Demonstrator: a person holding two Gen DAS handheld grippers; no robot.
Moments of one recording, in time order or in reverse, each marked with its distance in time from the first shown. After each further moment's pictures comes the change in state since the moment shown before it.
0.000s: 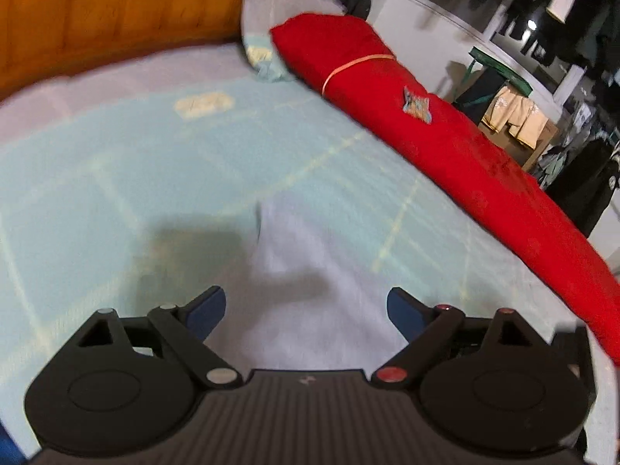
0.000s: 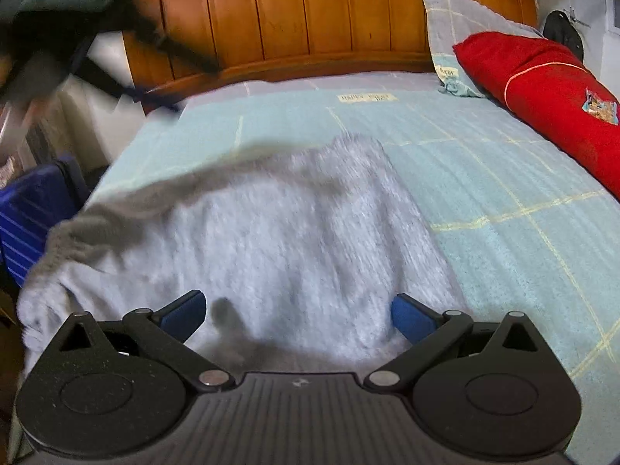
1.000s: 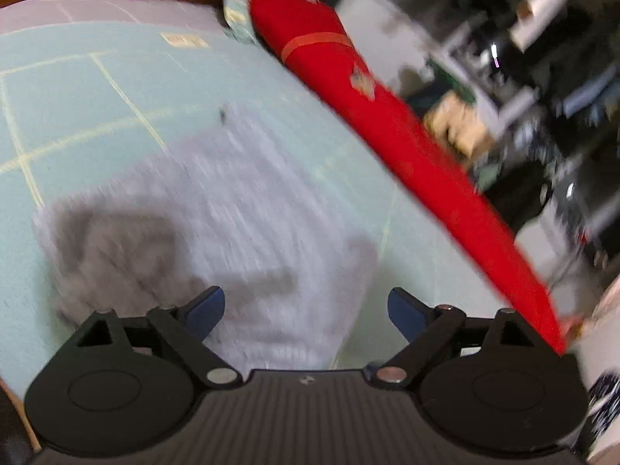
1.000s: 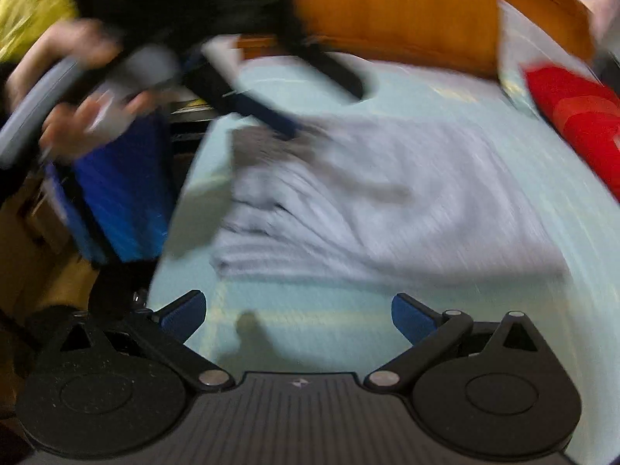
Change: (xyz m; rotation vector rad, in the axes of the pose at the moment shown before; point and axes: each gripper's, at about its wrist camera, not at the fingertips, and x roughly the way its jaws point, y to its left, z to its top) left arm -0.035 -0.009 -0.092 -0.050 0.031 -0.217; right arm -0.080 0.136 -0.076 -0.137 0.104 0.032
